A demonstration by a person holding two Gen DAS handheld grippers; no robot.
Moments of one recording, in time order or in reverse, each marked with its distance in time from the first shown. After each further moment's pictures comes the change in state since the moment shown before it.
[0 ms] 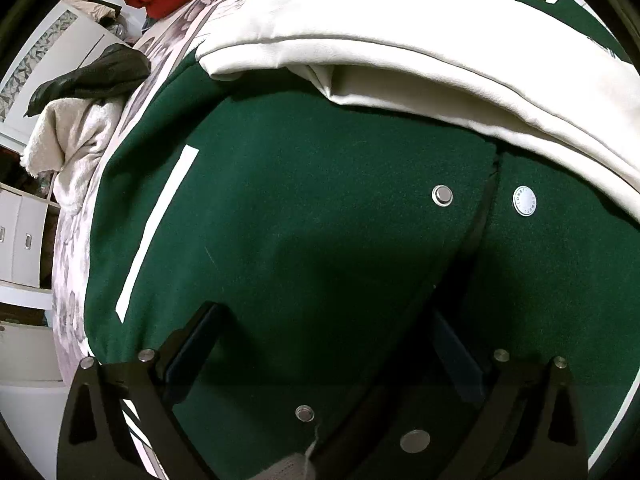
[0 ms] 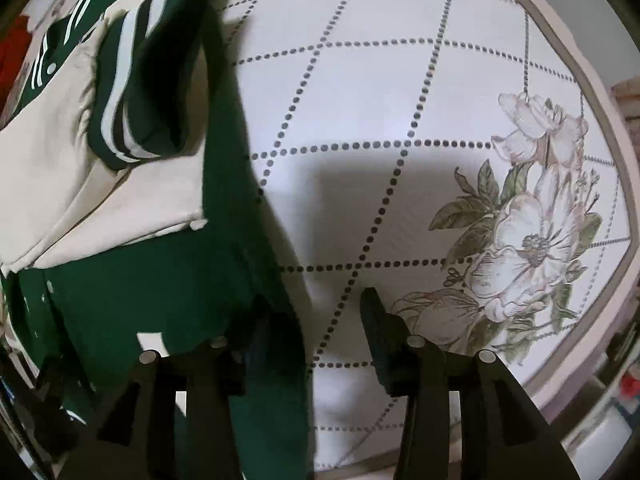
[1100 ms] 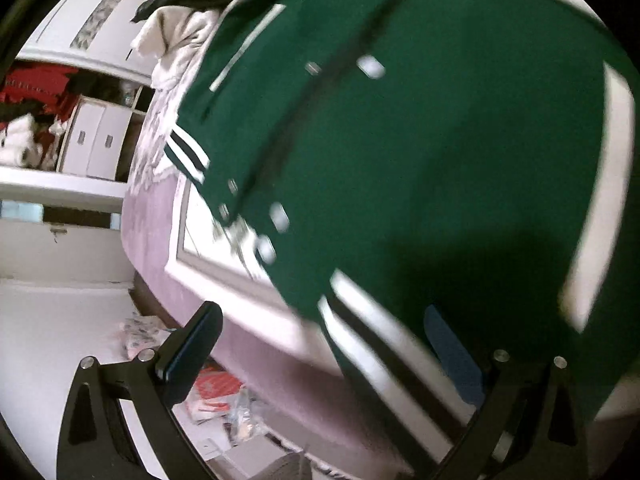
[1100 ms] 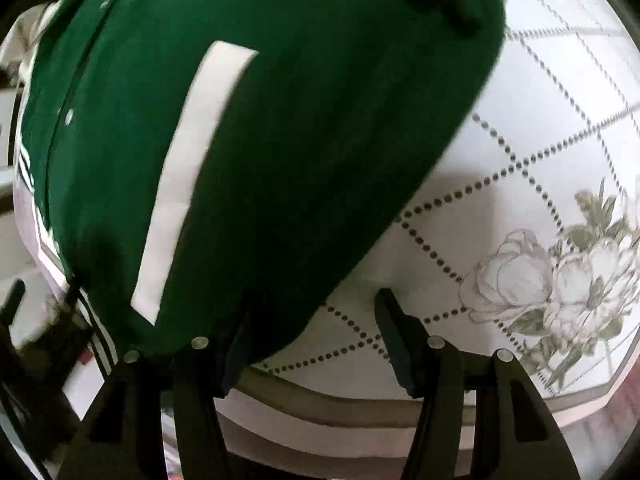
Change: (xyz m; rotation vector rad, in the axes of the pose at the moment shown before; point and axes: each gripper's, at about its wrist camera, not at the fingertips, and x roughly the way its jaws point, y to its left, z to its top) left arm -0.086 -0.089 -0.191 -0.115 0.221 0.329; right arm -0.098 0.019 -0.070 -0.745 0.220 -0.024
